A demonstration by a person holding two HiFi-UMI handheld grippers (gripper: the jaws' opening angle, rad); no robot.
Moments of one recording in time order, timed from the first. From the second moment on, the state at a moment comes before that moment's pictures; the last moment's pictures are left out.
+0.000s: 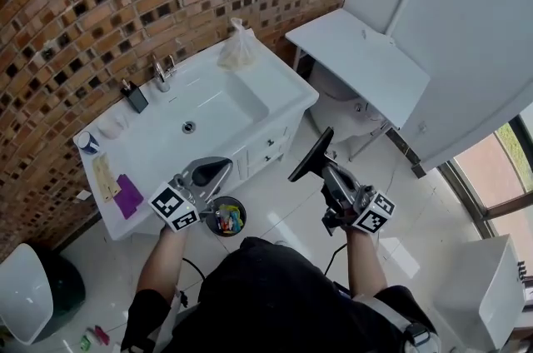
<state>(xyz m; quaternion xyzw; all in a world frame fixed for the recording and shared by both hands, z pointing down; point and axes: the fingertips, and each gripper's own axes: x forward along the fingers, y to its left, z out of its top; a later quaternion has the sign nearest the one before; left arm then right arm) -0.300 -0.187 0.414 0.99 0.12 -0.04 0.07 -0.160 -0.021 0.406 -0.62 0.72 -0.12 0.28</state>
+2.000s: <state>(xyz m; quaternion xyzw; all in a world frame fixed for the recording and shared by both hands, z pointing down) -0.104 -0.044 0.411 0.92 0.38 -0.03 0.11 -0.073 0.152 0.410 -0.77 0.54 -0.05 0.34</state>
